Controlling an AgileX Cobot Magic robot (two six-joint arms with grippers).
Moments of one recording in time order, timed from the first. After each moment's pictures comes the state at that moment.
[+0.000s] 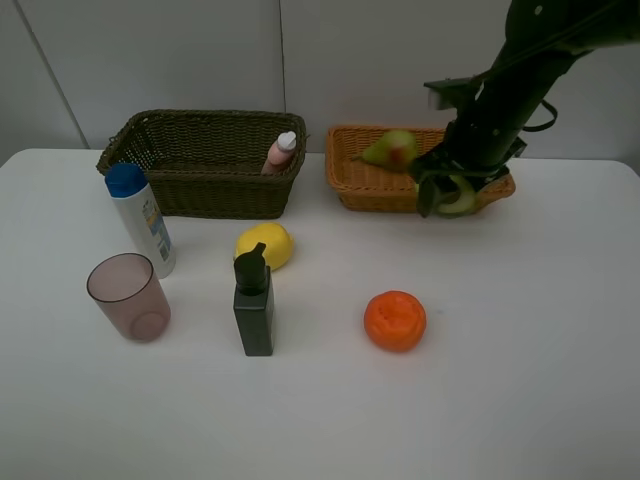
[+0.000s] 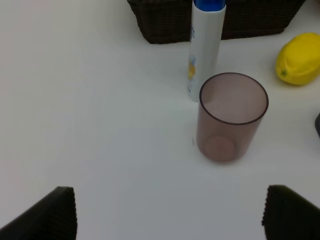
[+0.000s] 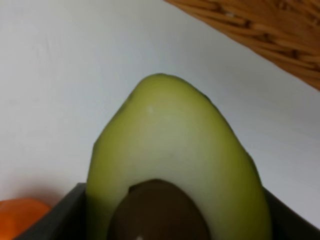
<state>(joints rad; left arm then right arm) -0.09 0.00 -0.41 -0.08 1.08 0.00 0.29 1.90 -1.40 0.07 0.96 -0.30</state>
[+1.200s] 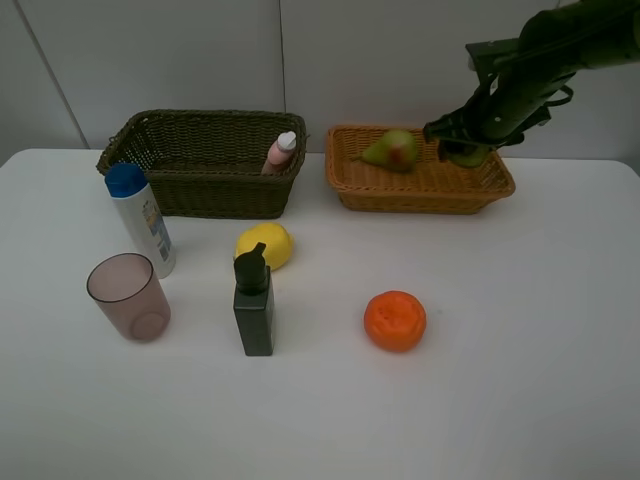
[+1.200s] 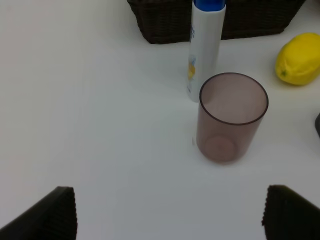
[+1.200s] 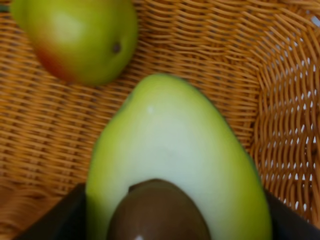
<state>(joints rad) -0.09 0.00 -0.41 -0.08 1.08 0.00 0.20 1.98 -1.40 -0.24 0.49 0.12</state>
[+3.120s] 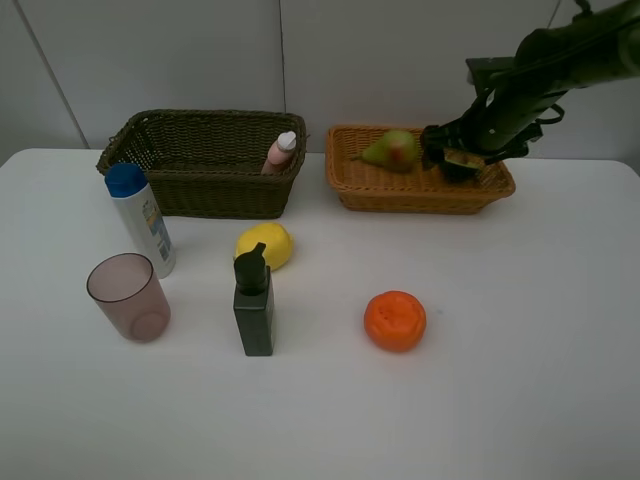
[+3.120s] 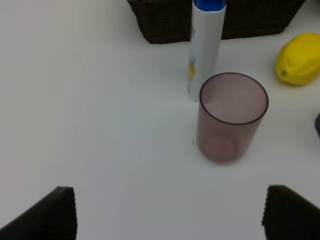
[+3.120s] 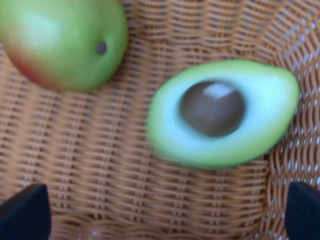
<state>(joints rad) -0.09 0.00 -0.41 -0.08 1.08 0.00 0.19 2.01 -1.40 -0.15 0.46 0.07</state>
